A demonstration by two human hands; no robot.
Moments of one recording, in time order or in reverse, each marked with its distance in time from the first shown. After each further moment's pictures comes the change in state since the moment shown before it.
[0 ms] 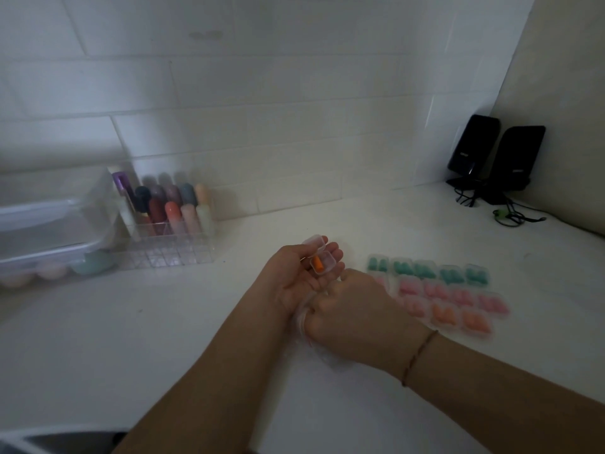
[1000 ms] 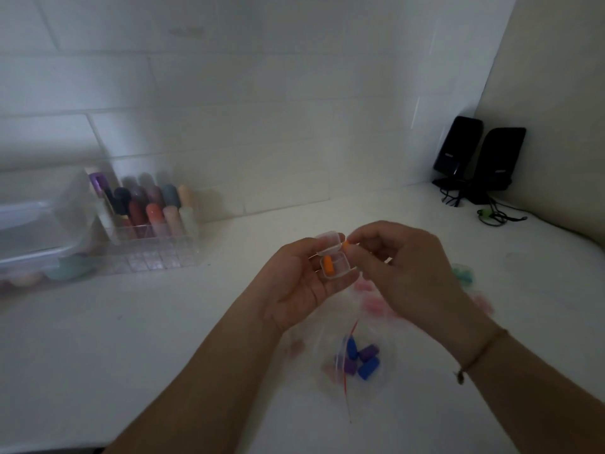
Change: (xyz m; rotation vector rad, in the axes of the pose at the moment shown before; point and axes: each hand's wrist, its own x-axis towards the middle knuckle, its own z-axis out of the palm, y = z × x) left_hand -0.030 -0.005 0.020 0.080 -0.266 0.001; right_hand -0.029 0.048 -0.026 0.896 0.081 1.054
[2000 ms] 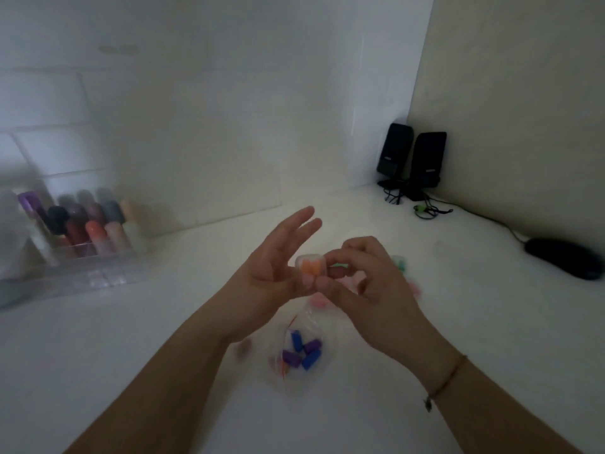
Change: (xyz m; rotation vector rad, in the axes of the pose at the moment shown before) left_hand -0.029 -0.012 0.023 0.715 -0.381 0.385; right_hand -0.049 0.010 -0.028 0.007 0.001 0.079
